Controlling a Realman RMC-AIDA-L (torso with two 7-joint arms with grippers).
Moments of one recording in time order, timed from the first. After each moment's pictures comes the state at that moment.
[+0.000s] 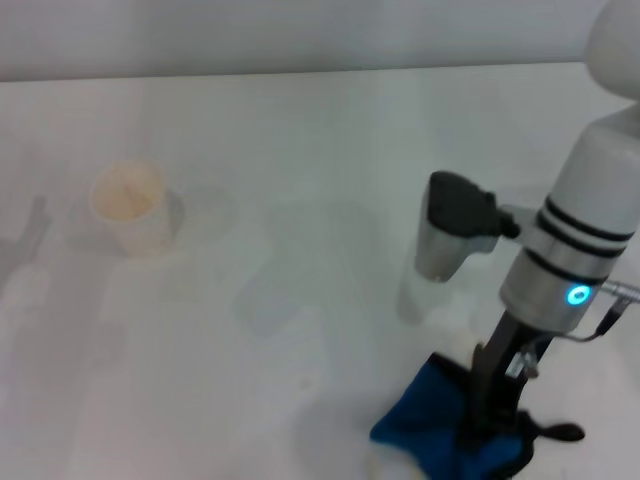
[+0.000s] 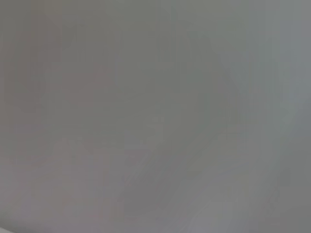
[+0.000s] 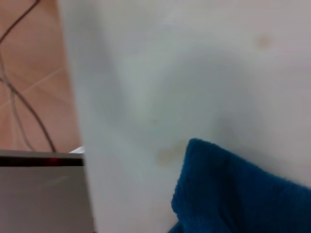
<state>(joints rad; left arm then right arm) -0.40 -2.08 1.14 0.06 -2.75 -1.26 2.40 0.77 2.01 -1.61 -0.70 -2.28 -1.62 2.18</state>
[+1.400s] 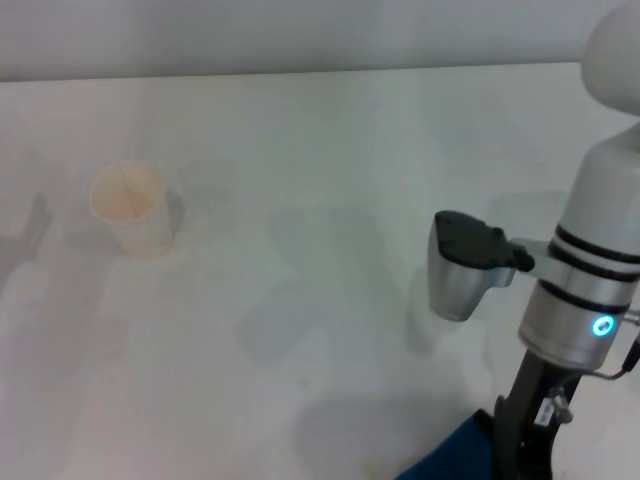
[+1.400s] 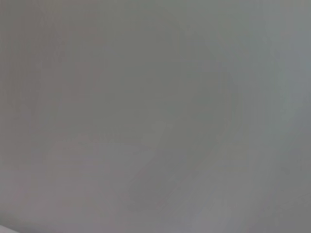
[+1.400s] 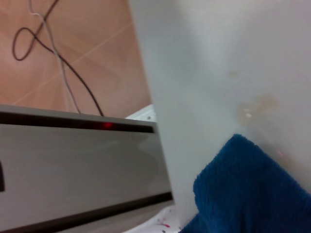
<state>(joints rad) -0.40 -2.08 1.14 0.06 -2.75 -1.23 2.41 0.76 2.03 -1.62 -0.70 -2.28 -1.76 2.15</state>
